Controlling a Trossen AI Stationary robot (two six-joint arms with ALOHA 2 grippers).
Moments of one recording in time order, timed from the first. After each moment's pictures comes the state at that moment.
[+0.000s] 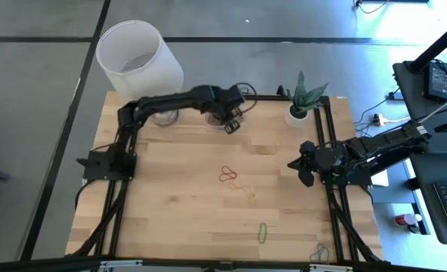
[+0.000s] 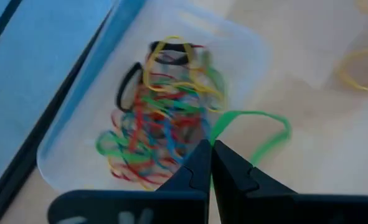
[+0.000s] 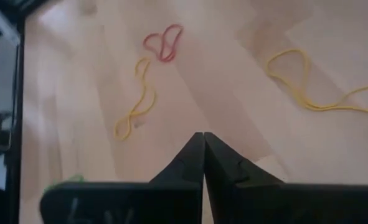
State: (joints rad) left arm 0.35 2.05 1.89 -0.99 -0.19 -0.22; right arm 0.31 0.55 0.45 -0.63 0.27 0.78
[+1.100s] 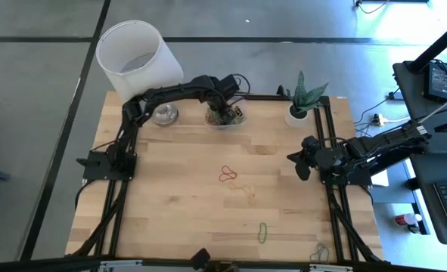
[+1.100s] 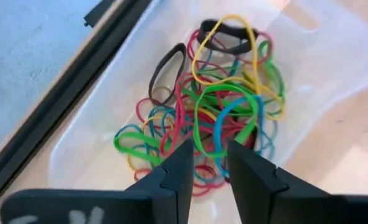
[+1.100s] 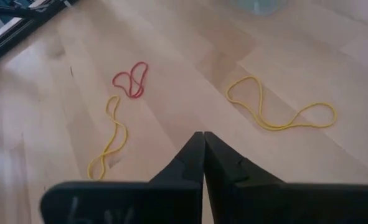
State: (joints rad) left arm 0.49 2.13 1.89 -0.98 -0.09 -0.22; right arm 0.31 0.55 0.45 -0.63 0.45 0.85
